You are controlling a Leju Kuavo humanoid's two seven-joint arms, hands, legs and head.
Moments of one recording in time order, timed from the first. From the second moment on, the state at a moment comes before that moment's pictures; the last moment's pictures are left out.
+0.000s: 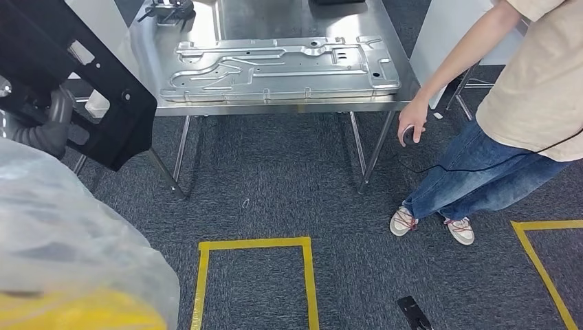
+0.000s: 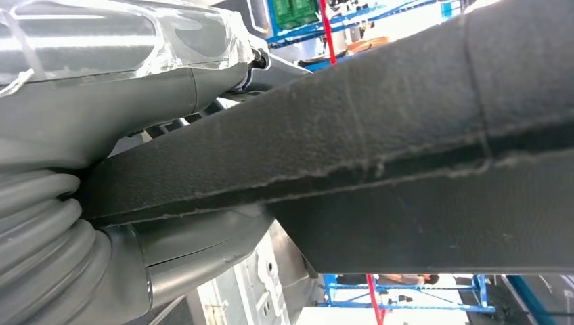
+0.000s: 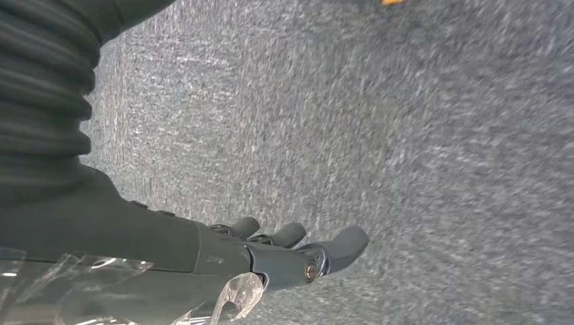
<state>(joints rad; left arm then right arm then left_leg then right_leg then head) -0.60 0.53 -0.38 -1.85 0.23 0.43 0.13 -0.21 -0.25 0.76 -0.26 -0.44 -0.38 0.03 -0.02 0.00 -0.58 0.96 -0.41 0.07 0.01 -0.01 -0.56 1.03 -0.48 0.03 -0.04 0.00</state>
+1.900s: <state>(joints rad) -0.56 0.50 -0.38 -1.82 0.26 0.47 0.13 -0.23 -0.16 0.79 -0.26 -0.40 -0.22 0.01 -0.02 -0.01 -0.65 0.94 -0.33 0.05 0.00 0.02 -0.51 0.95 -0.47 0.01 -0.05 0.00</state>
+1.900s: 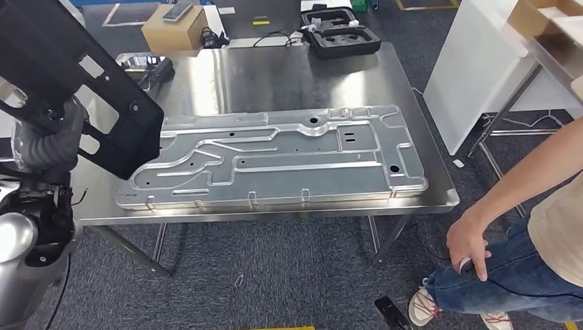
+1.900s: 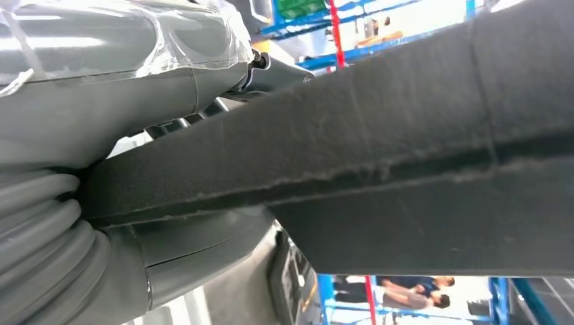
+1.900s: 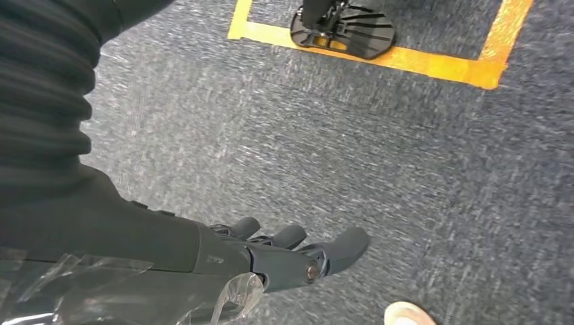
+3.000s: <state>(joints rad) -0.60 0.49 -0.38 -1.78 0.25 0.46 0.14 -0.24 -0.11 0.82 -0.26 -0.44 -0.10 -0.06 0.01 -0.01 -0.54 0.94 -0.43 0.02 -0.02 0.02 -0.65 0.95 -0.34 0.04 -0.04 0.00</state>
